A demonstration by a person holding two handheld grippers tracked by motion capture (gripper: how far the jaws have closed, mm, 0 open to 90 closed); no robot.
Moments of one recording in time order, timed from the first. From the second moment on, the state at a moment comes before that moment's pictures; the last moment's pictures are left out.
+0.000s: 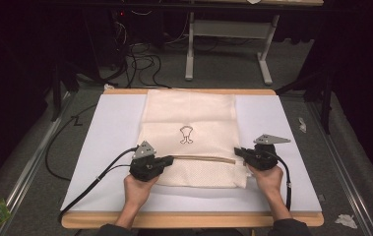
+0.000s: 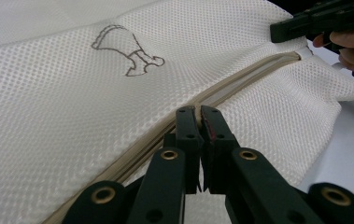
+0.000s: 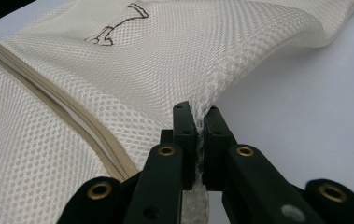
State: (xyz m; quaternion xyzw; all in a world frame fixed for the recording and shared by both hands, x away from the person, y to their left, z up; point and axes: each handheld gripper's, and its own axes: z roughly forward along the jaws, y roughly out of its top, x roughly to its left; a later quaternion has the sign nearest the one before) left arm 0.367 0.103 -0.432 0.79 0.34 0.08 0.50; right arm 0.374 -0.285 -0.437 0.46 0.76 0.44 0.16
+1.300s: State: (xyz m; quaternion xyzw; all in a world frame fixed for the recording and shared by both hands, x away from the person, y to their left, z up) left arm 0.361 0.140 -0.434 0.77 0.38 0.09 0.51; right arm 0.373 -0.289 -0.440 0.46 0.76 0.44 0.16
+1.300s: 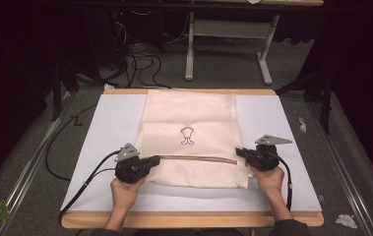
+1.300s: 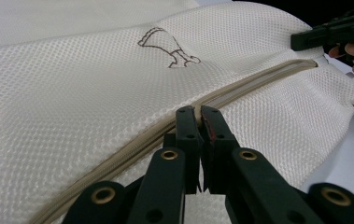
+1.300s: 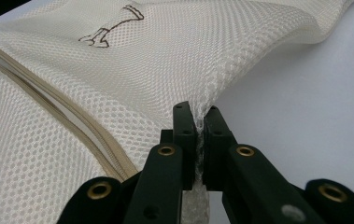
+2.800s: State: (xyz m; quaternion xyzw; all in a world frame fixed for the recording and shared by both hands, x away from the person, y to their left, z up) left arm 0.360 0.169 -0.432 0.75 0.40 0.11 0.51; right arm 0.372 -0.296 -0.436 0.46 0.75 0.44 0.16
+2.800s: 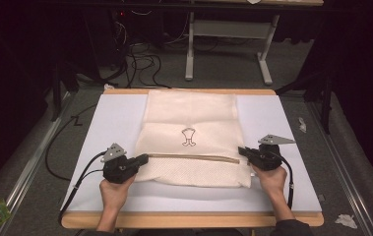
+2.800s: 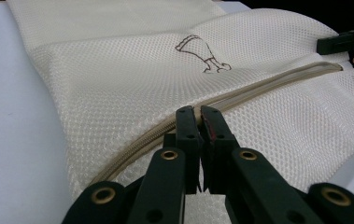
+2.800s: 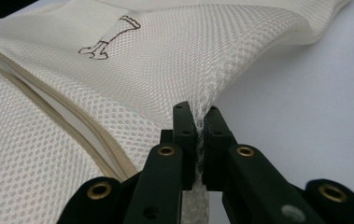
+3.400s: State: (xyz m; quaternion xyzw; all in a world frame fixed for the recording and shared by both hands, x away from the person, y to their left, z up) left arm 0.360 0.172 -0.431 0.75 0.40 0.11 0.51; right arm 0.370 -0.299 -0.435 0.47 0.75 0.44 0.17
